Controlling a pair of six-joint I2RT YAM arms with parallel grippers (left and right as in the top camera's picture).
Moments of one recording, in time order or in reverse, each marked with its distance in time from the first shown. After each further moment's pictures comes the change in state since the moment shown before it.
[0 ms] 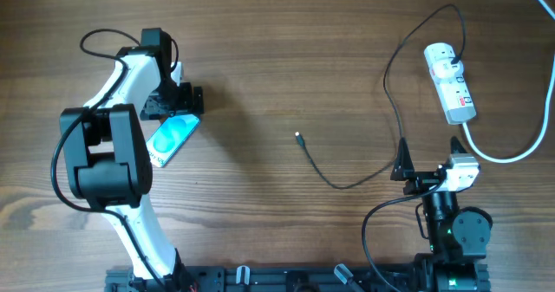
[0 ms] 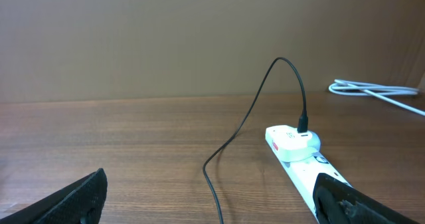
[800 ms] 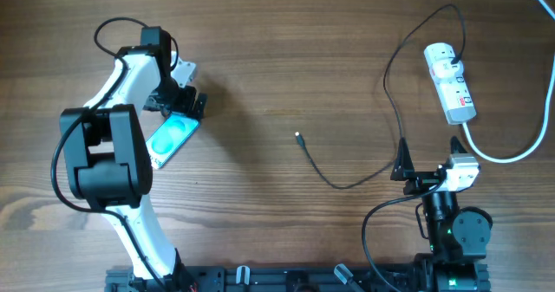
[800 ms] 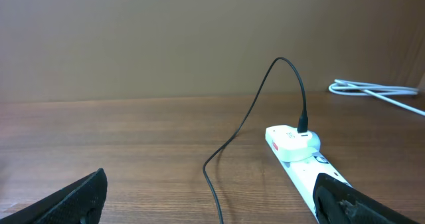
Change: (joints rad) left arm -0.002 -0.002 0.005 -0.011 0.050 0.333; right arm 0.000 0.000 0.000 0.000 0.000 0.000
